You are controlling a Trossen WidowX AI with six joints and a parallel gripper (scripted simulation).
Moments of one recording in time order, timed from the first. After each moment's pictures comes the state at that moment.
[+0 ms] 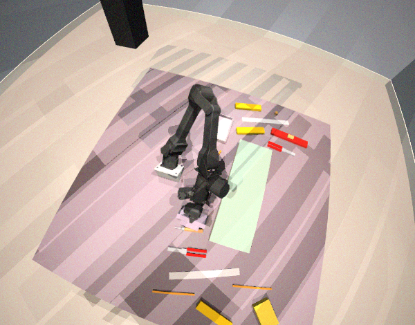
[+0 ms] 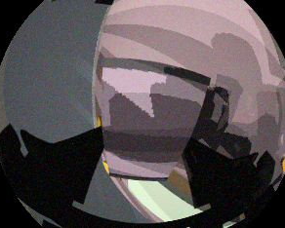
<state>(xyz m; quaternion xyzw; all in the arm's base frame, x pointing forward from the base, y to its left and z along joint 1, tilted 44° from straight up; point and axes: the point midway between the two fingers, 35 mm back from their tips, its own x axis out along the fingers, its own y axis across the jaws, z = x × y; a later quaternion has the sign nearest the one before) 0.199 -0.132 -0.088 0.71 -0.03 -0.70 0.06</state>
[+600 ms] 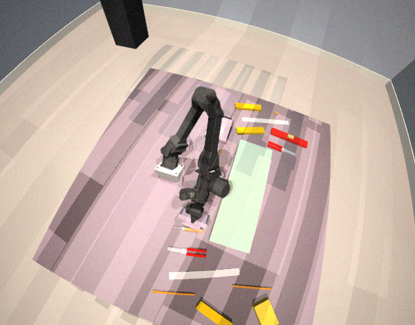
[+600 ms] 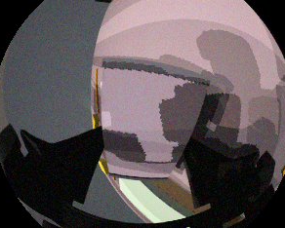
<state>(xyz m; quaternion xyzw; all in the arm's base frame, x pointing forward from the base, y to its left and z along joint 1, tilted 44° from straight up) 0.201 -0.113 -0.101 0.71 -0.02 -0.70 0.06</state>
